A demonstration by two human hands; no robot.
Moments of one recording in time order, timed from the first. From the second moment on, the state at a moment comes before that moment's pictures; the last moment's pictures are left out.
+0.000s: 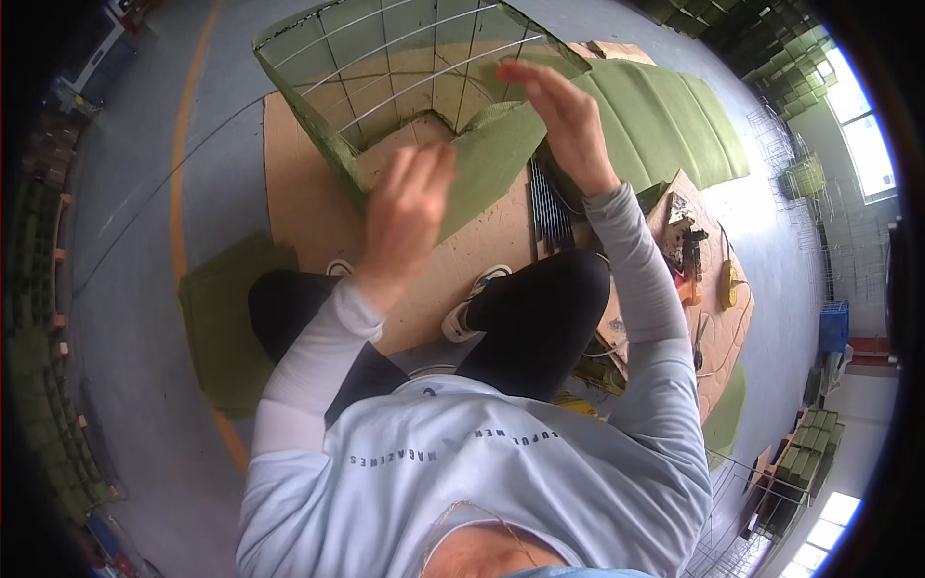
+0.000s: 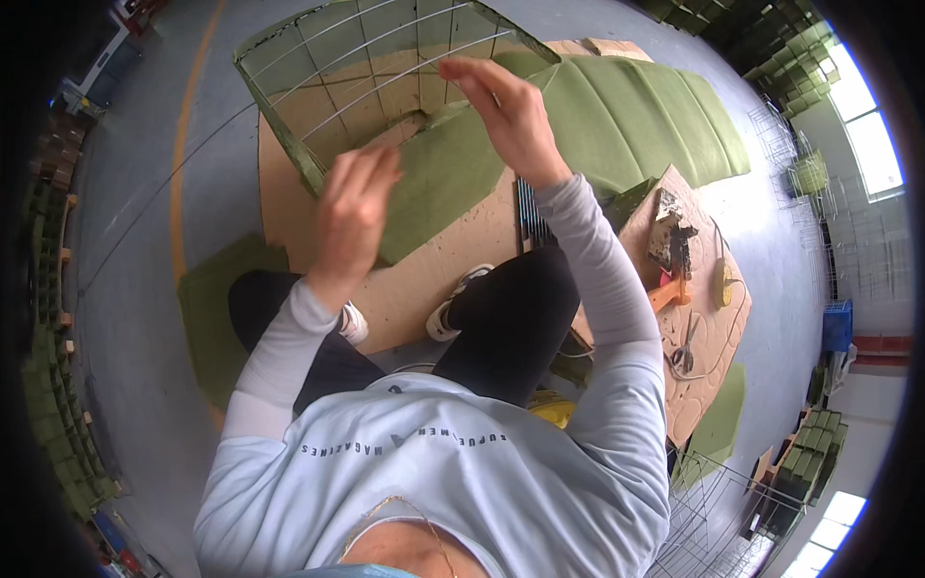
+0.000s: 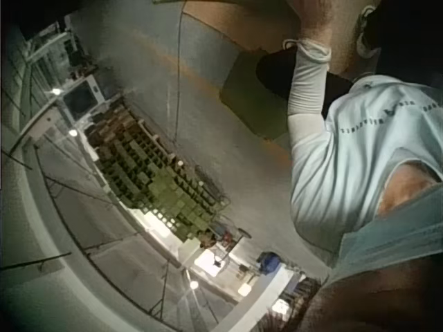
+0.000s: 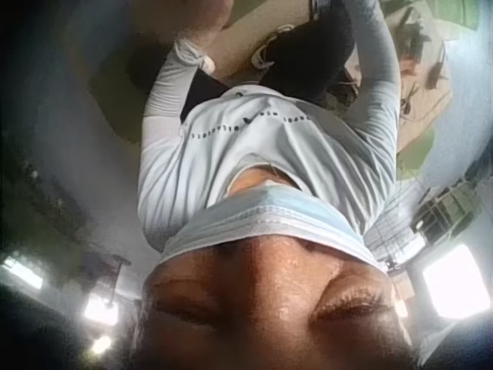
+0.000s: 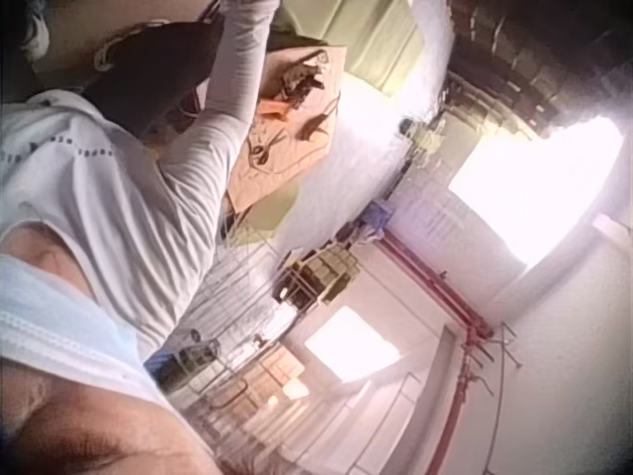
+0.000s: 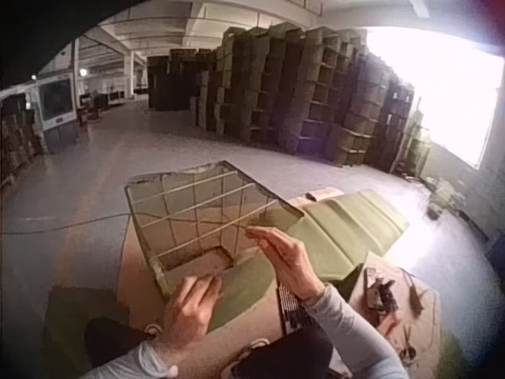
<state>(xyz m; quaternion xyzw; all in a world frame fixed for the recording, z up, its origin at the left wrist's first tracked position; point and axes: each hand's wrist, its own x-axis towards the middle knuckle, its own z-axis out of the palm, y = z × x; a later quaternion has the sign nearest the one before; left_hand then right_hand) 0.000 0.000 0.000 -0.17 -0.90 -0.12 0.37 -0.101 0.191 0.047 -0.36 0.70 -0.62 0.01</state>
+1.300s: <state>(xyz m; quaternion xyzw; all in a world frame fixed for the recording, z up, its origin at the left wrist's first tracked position) -0.067 0.032 -0.003 -0.13 -0.90 -0.31 0.26 -0.145 0.174 0.029 -0.50 0.86 -0.03 0.02</state>
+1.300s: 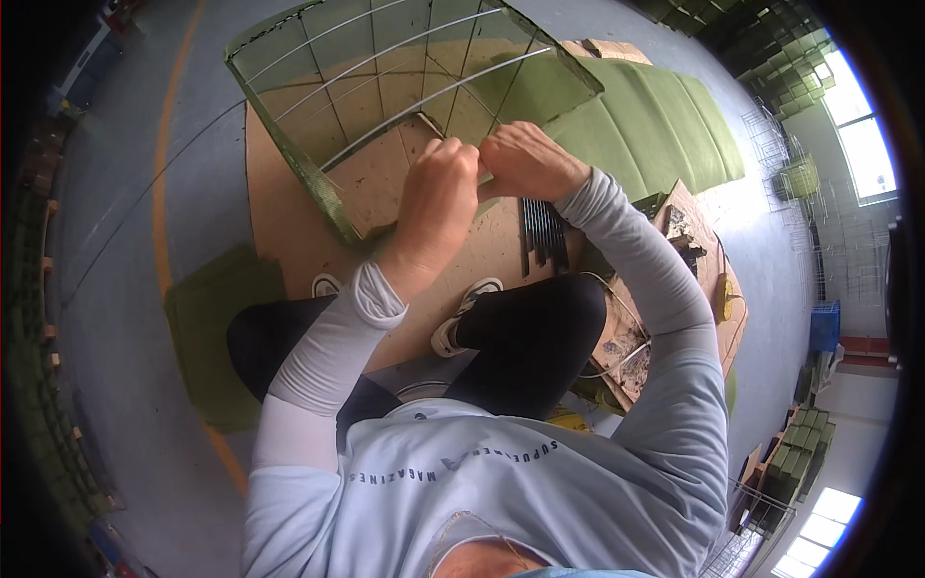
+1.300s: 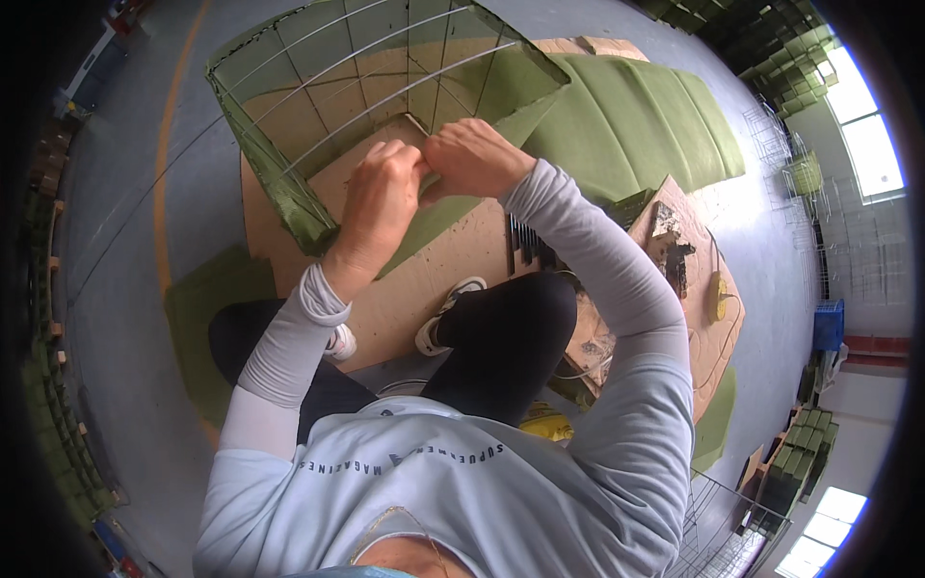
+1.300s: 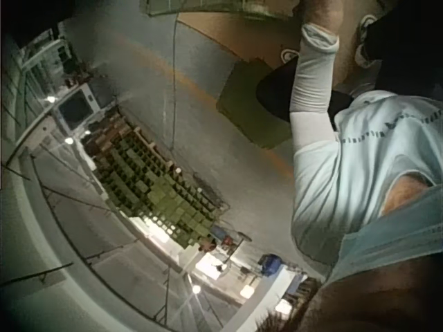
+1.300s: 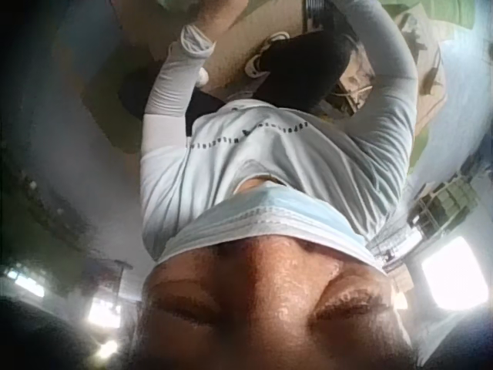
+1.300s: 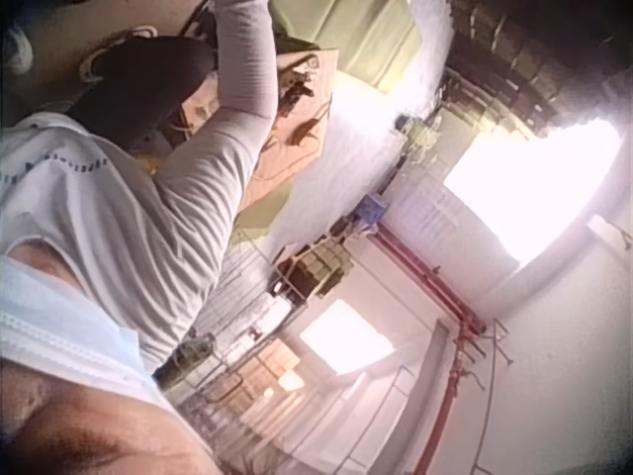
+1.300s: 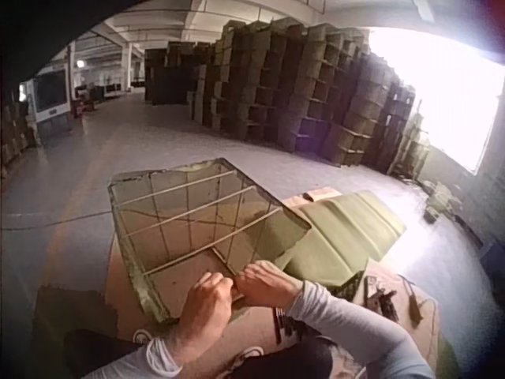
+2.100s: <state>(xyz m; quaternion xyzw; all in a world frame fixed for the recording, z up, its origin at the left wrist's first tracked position) -0.075 0.021 -0.008 -0.16 -0.89 -0.34 0.24 -0.156 0.187 0.045 -0.60 0.79 -0.12 -0.01</state>
